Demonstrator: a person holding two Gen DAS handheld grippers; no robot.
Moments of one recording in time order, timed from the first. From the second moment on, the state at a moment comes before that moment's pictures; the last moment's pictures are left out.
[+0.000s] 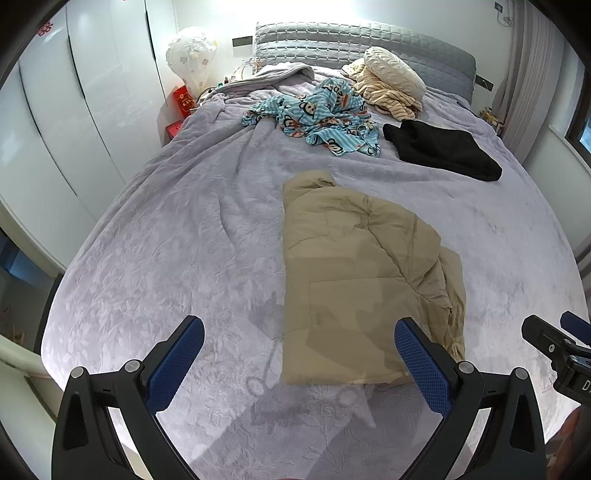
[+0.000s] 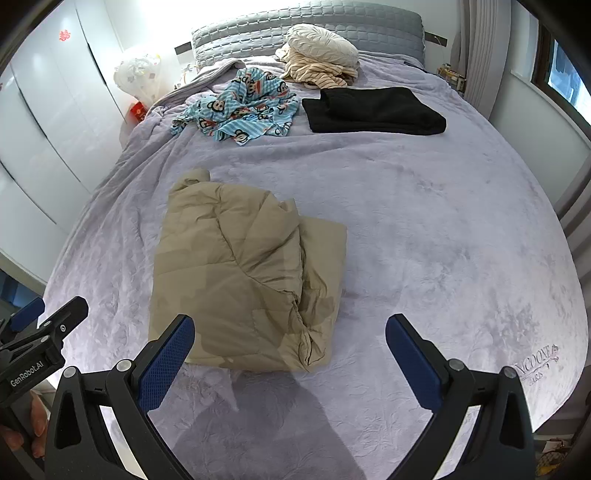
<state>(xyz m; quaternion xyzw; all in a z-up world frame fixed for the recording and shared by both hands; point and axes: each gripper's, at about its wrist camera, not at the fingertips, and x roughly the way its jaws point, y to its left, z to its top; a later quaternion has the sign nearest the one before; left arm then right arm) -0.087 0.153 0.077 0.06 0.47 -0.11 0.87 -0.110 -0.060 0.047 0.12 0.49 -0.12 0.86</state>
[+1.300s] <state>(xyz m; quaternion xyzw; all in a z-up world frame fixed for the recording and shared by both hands) -0.090 0.153 0.077 0.06 0.47 -0.11 0.87 -0.110 -0.060 0.049 0.12 0.49 -0.12 0.86</state>
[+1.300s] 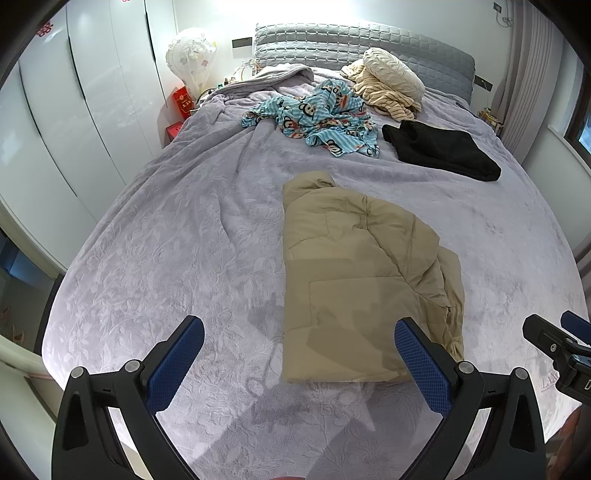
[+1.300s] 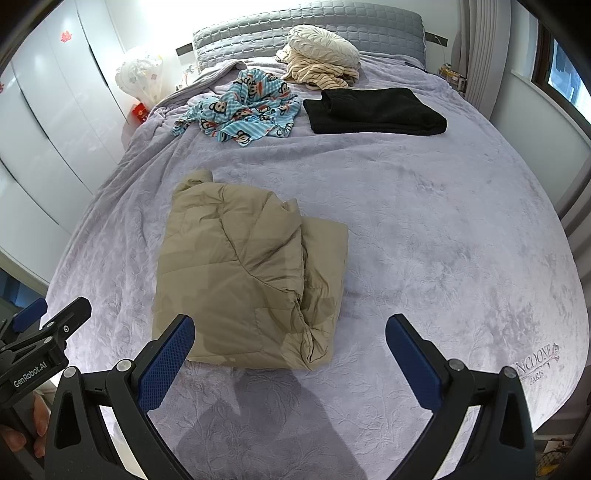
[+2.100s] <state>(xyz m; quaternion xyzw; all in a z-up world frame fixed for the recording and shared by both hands) -0.092 0.156 0.081 0.05 0.47 -0.10 0.88 -0.110 -0.060 0.048 0.12 0.49 -0.12 0.86</state>
